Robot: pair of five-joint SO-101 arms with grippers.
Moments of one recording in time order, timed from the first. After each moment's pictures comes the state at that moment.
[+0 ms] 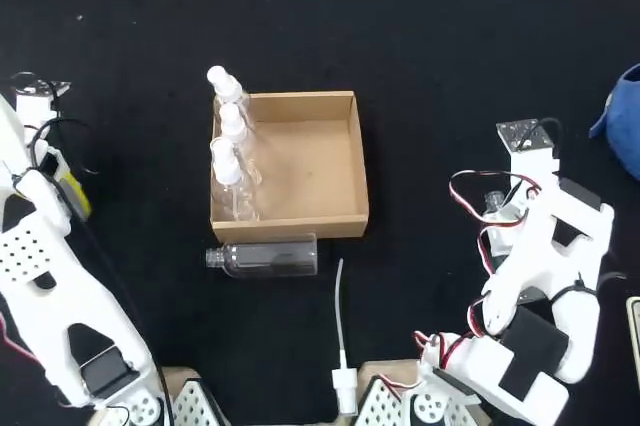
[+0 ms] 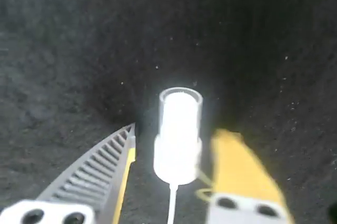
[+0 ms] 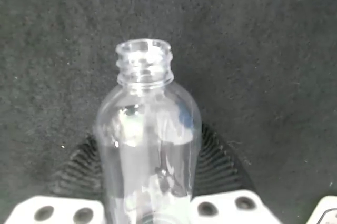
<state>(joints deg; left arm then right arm) -39.5 49.2 -42.4 95.5 -47.3 34.9 -8.0 41.3 55.6 41.1</state>
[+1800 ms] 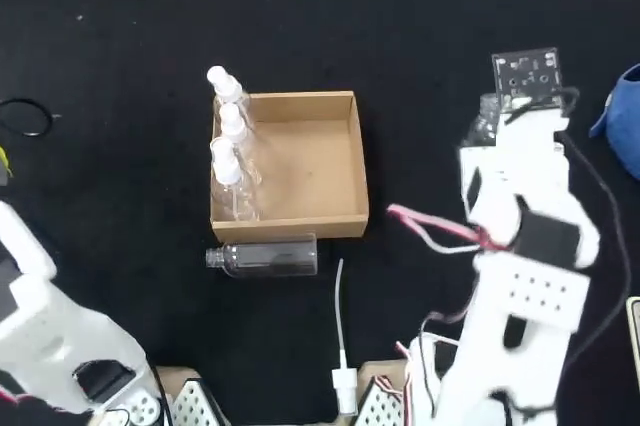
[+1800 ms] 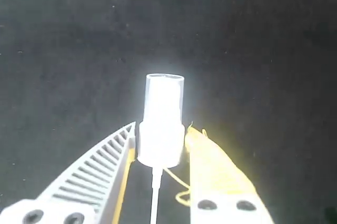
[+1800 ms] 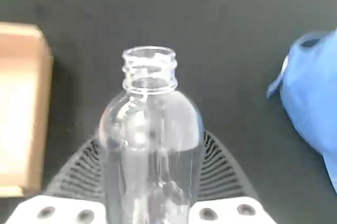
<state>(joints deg) -46.4 10.8 -31.0 99.2 -32.0 15.1 -51.0 35.8 64.0 17.2</state>
